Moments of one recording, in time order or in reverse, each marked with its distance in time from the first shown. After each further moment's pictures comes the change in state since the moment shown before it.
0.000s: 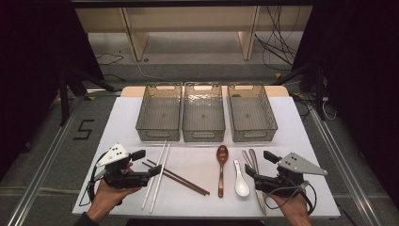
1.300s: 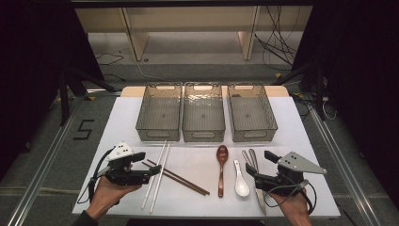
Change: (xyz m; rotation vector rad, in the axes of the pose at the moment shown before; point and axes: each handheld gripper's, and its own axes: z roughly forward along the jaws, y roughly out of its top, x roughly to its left) left arm 0.006 0.002 0.009 0.164 0.079 -0.003; right arm -0.001 0.000 0.002 0.017 -0.022 0.000
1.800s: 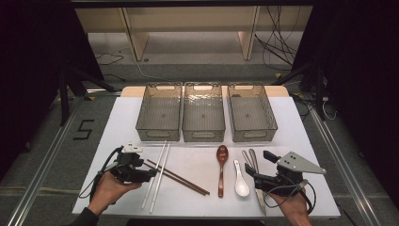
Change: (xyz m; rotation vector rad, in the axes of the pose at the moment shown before) left arm 0.016 -0.006 0.030 0.308 0.107 -0.057; right arm 0.001 0.000 0.001 -0.003 0.012 -0.008
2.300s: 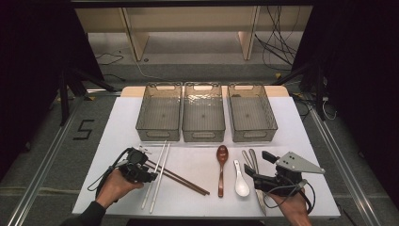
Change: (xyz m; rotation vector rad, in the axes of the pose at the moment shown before) left arm 0.003 0.004 0.031 0.189 0.014 0.040; right arm 0.001 0.000 0.001 0.010 0.012 -0.005
